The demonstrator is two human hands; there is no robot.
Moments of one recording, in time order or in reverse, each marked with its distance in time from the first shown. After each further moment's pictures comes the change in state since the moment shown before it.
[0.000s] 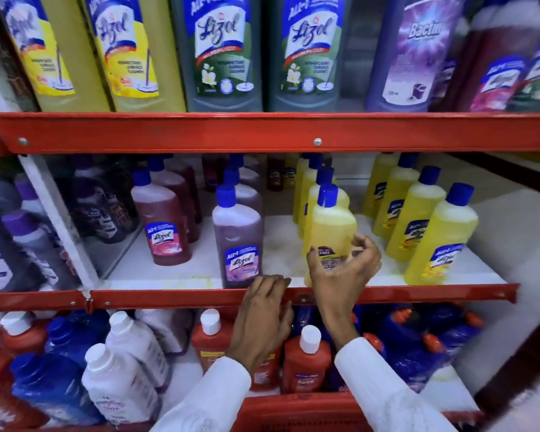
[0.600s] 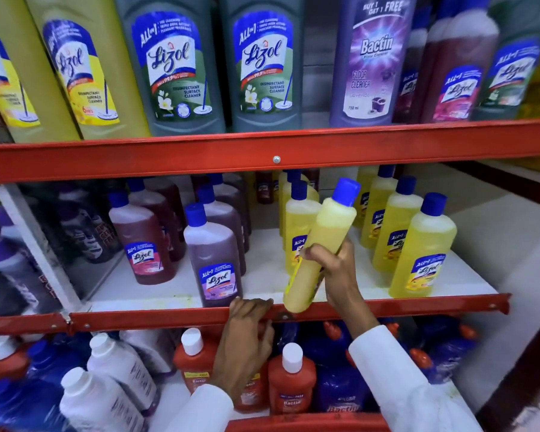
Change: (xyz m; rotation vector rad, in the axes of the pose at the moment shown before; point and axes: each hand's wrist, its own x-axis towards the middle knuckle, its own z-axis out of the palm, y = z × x) left_hand 0.003 0.009 0.015 -0.066 0.007 -0.121; right_hand 0.068 -0.010 -0.027 0.595 -0.565 0.274
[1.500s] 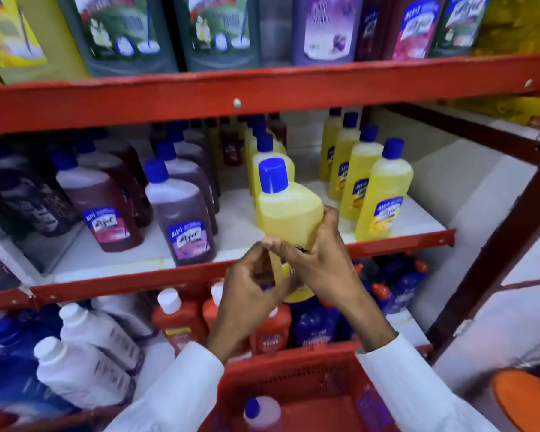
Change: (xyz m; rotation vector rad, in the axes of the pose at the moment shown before) left_hand -0.013 0.090 -0.036 -0.782 -0.121 -0.053; right_hand -0.088 -0.029 -0.023 -0.535 -0.053 -0.008
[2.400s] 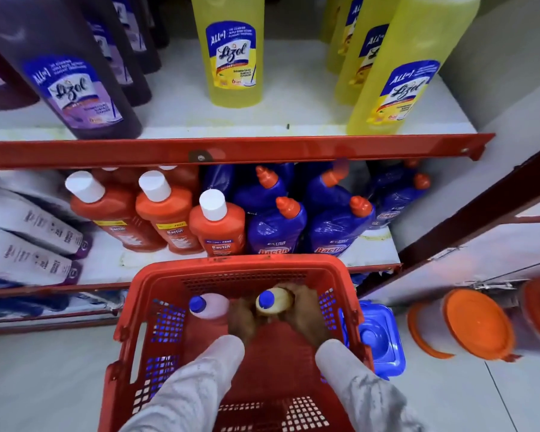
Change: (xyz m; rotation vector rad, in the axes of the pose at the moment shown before) left_hand -0.175 -0.270 0.161 0.211 -0.063 -0.894; right_hand -0.142 0.304 -0.007 -0.291 -0.465 0.556
